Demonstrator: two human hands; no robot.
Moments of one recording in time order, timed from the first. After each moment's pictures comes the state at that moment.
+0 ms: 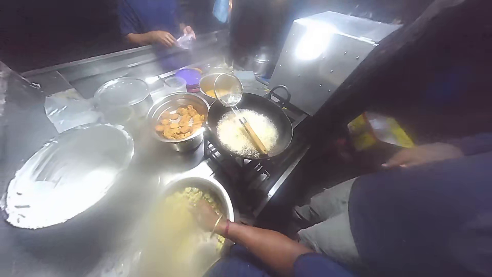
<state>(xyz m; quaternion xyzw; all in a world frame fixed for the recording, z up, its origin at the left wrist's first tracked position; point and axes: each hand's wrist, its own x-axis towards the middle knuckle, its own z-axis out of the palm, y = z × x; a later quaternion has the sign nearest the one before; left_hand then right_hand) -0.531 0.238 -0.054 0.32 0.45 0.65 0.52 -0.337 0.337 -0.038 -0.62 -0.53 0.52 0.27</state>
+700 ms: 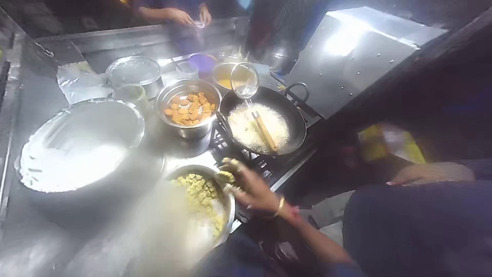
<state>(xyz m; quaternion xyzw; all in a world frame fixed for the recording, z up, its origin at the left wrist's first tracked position) -0.502 0.225 0.007 0.32 0.47 0.63 0.54 -0.231 0.304 0.070 -0.49 -0.70 0.32 0.41</state>
